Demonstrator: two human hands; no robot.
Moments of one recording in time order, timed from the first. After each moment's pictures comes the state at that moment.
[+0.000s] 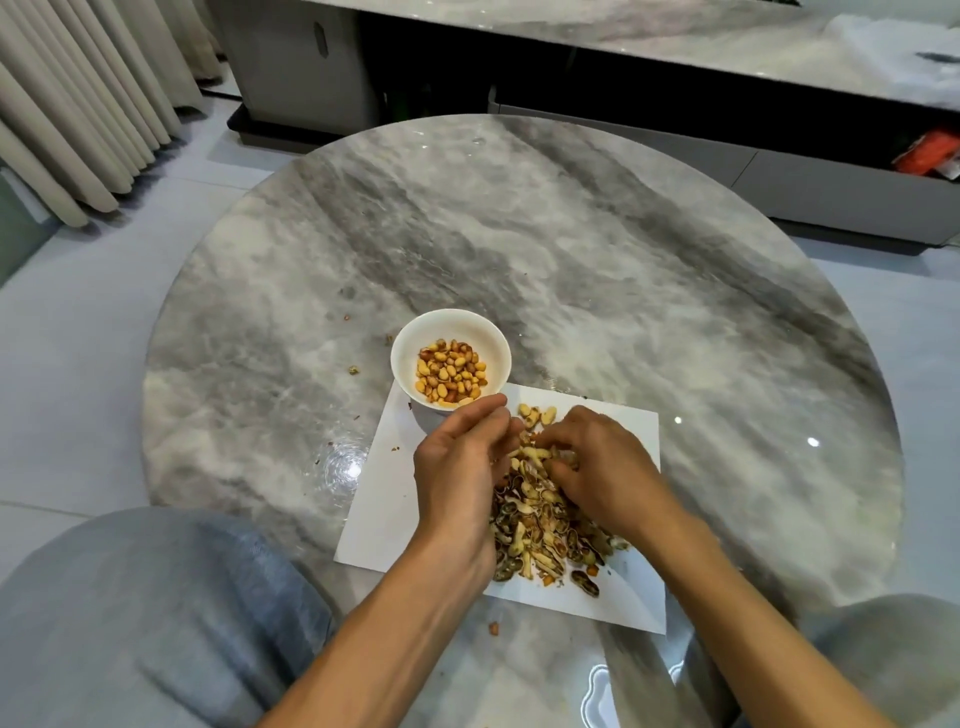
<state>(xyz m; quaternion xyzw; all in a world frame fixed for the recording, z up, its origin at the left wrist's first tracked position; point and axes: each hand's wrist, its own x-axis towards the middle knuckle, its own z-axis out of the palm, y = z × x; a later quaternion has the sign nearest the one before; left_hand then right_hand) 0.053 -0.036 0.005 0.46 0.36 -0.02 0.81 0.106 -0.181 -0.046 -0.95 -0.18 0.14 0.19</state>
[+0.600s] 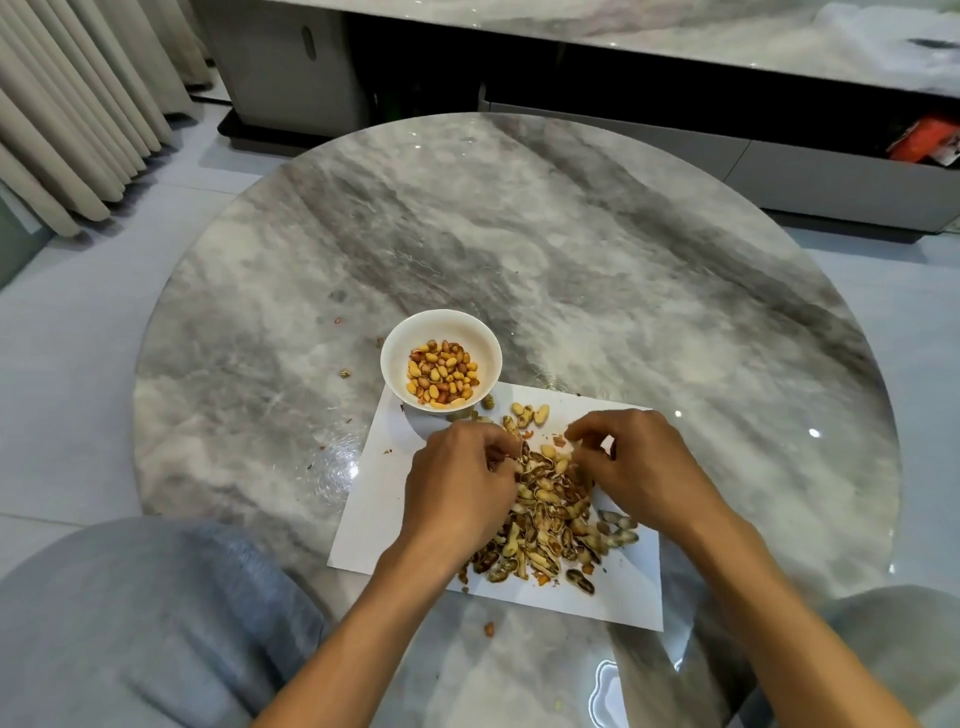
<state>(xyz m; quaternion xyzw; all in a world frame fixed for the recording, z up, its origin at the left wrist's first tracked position) 0.058 -0.025 -0.016 0.90 0.14 -0.08 0.41 0.104 -0.203 -0.016 -0.95 -0.11 0.13 0.26</state>
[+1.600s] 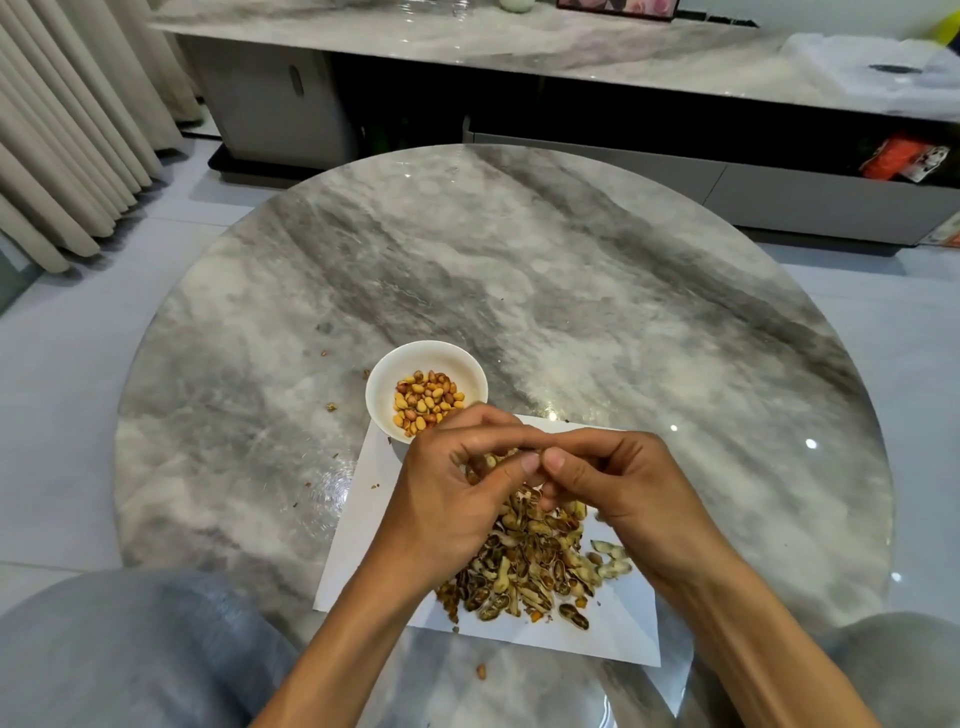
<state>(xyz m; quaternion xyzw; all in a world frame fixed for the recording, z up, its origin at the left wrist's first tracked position) 0.068 -0.012 -0.002 0.76 -0.07 0.04 0.65 0.084 -0.189 0.017 -0.67 -0.01 0.20 0.72</state>
